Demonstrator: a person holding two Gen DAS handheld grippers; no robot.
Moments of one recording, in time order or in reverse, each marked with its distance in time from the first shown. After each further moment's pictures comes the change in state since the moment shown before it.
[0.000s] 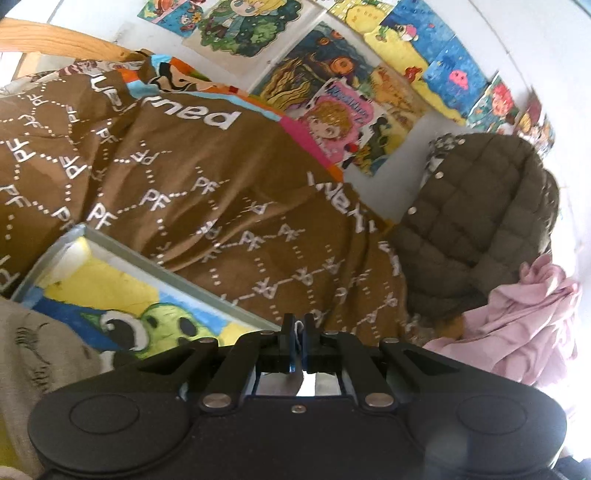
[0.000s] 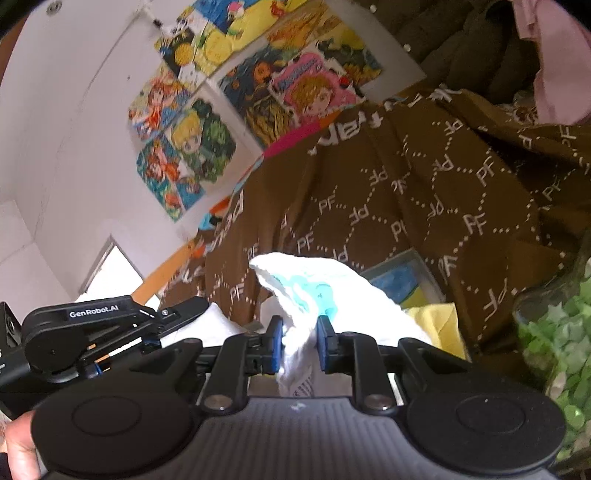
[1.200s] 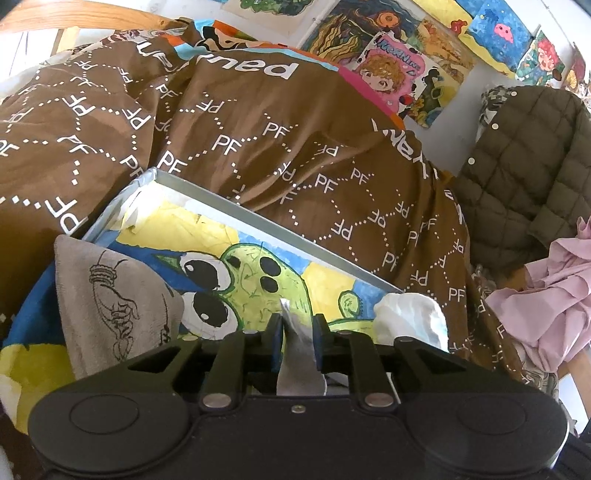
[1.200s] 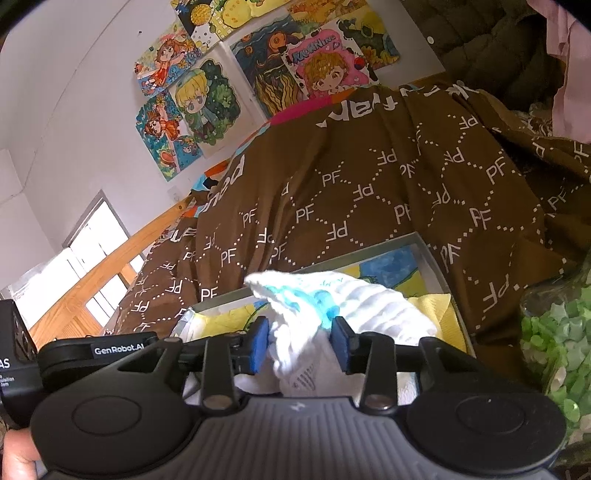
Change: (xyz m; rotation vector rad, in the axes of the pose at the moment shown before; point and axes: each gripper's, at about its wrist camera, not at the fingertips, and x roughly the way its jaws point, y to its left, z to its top) left arm -0.004 0.033 -0.025 0.024 0.138 0.178; right arm 0.002 0.022 -0.007 -0.112 0.077 -0.063
